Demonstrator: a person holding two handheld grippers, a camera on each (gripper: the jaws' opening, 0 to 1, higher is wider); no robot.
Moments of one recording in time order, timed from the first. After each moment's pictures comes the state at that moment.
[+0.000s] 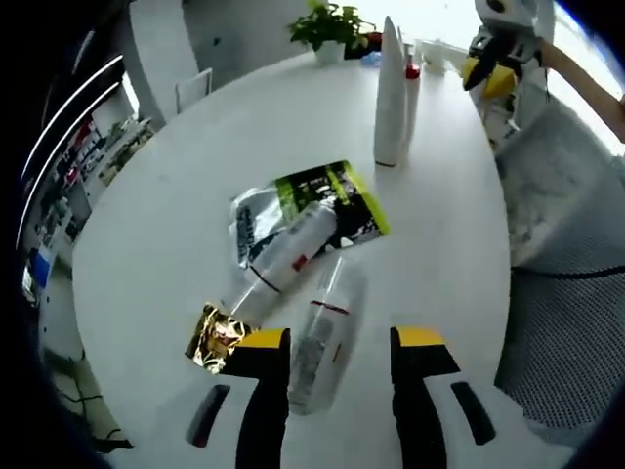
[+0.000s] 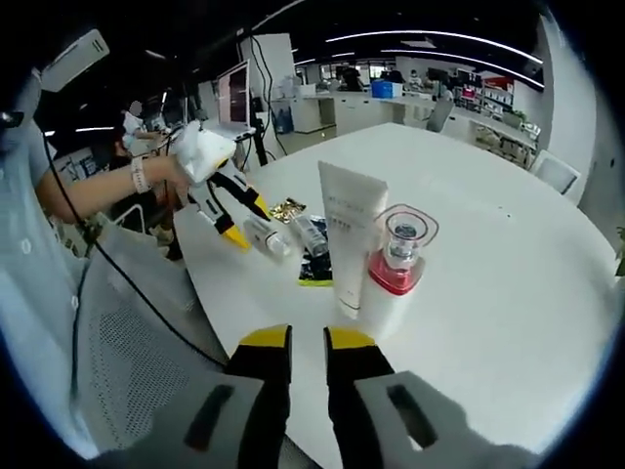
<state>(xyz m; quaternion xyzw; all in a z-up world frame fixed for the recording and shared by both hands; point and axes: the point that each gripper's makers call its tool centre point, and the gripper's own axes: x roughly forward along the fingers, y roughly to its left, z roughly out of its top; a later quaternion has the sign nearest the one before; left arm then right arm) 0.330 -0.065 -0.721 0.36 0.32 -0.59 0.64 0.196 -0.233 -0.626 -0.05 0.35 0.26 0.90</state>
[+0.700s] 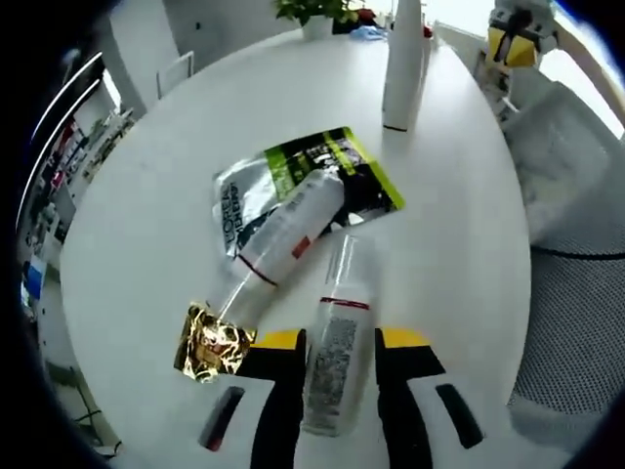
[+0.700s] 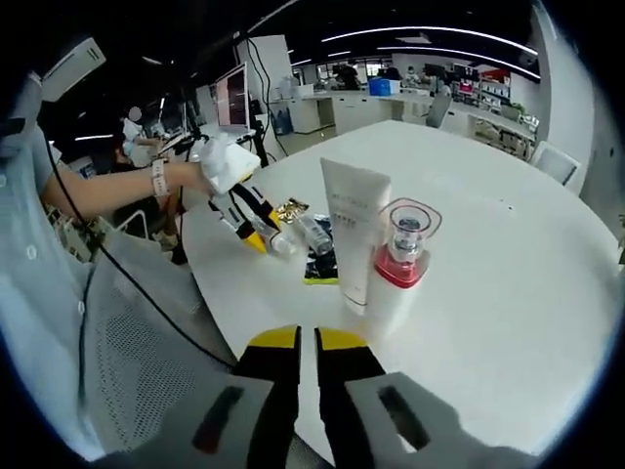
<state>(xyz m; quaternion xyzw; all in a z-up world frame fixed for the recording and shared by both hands) 0.337 -0.068 -0.749 0.37 0.36 -0.60 0.61 0.190 -0.232 -0.627 -0.03 0.35 0.26 0.90</state>
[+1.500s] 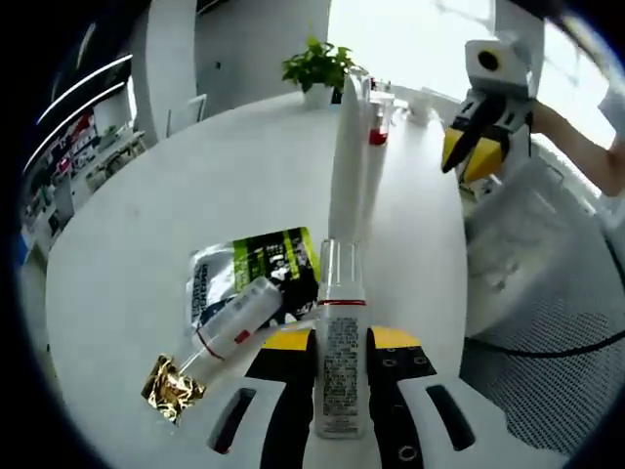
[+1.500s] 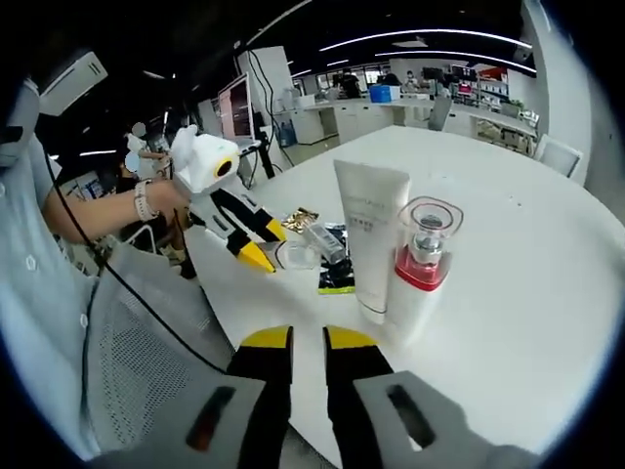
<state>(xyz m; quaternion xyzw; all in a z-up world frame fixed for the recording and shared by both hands) 0.274 -0.126 -0.675 0.21 0.28 -0.67 0.66 0.195 -0.211 -0.631 0.02 0.32 0.27 0.91</state>
